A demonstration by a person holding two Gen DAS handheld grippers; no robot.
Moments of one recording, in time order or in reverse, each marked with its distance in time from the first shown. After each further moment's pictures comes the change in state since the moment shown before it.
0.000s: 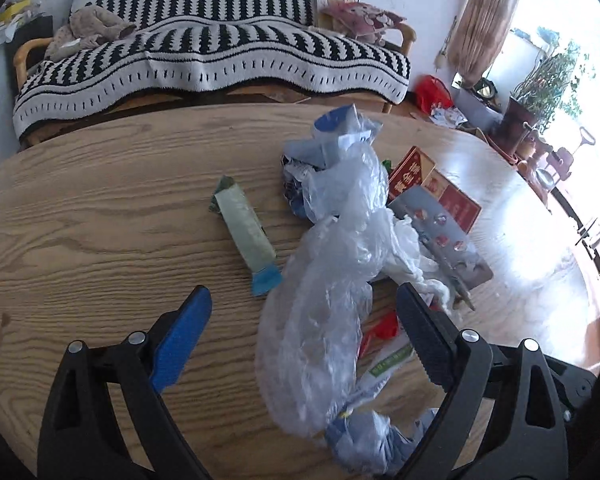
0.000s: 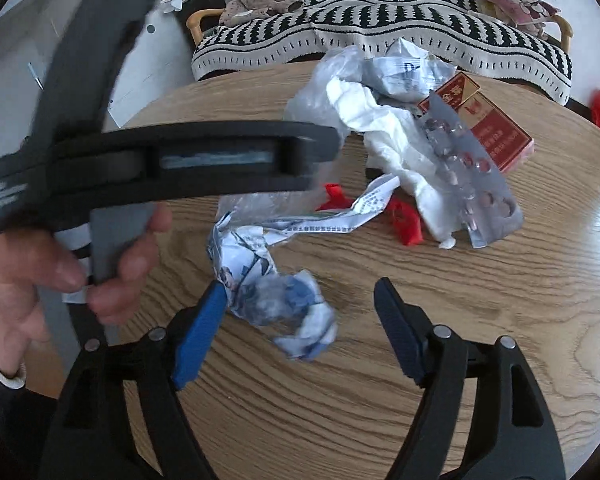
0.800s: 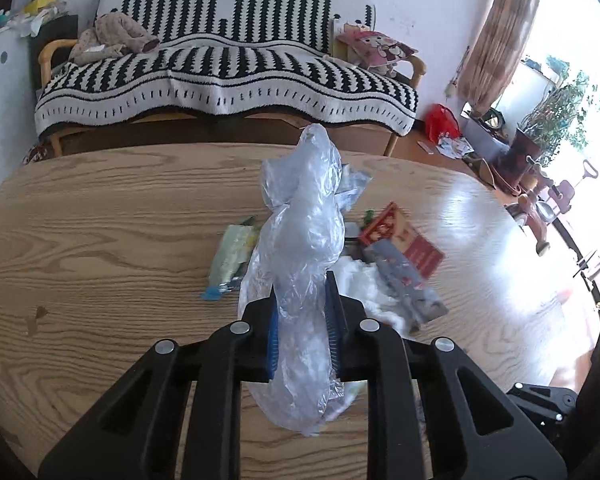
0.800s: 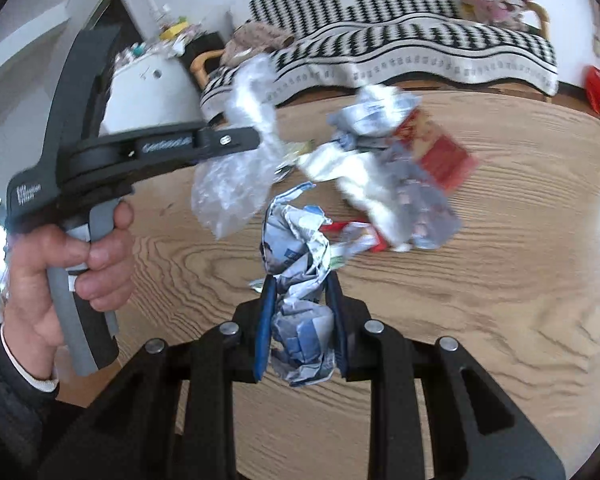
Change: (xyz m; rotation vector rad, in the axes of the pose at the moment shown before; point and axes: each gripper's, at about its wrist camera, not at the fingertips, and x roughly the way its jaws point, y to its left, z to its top) left arm -0.061 -0.017 0.024 -0.075 -0.071 0.016; right arm -0.073 -0.038 -0.006 0.122 -0.113 0.085
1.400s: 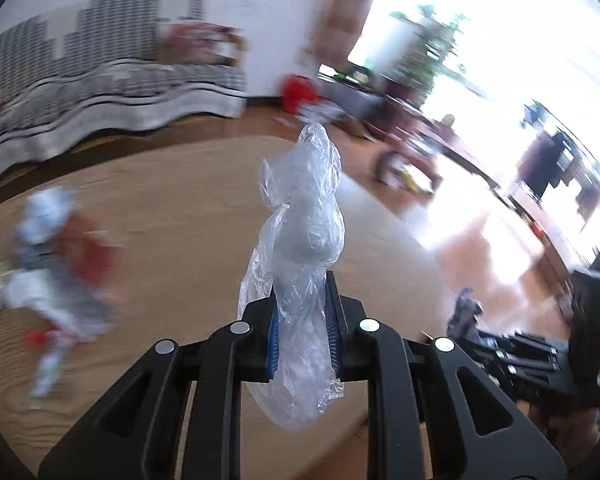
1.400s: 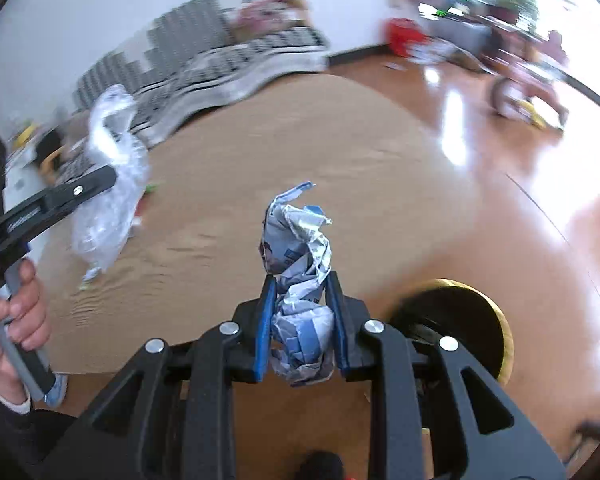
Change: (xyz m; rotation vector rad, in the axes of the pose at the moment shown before) left arm -0.013 -0.282 -0.068 0.331 0.048 -0.383; right arm -0.249 -0.205 -0.134 0.445 -0.119 -0.477
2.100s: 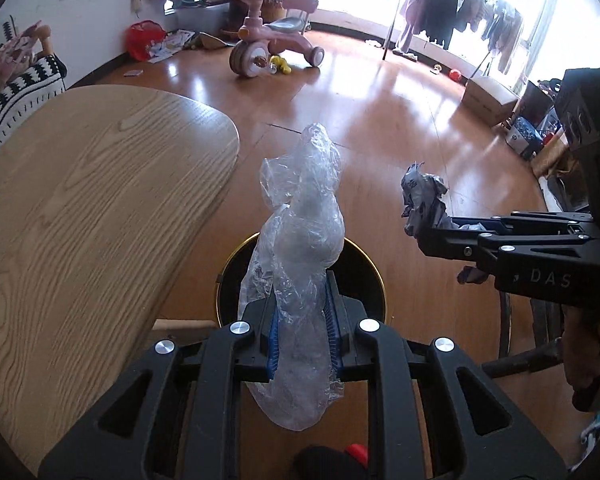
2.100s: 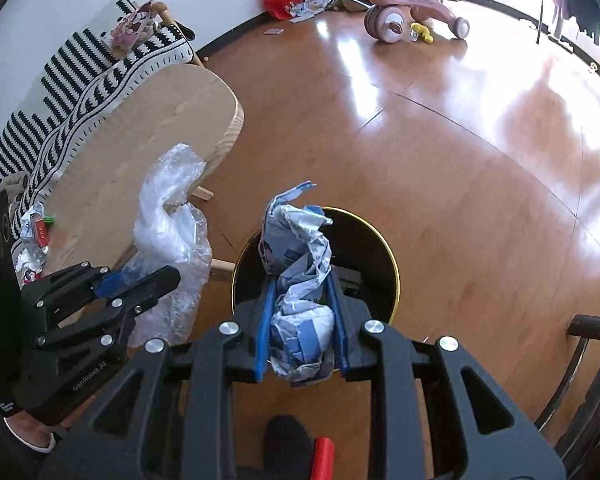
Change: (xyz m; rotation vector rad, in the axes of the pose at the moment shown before) left arm 0.139 -0.190 -0.092 0.416 0.319 -0.221; right arm -0.031 -0.165 -0.074 0.293 0.090 -0.166
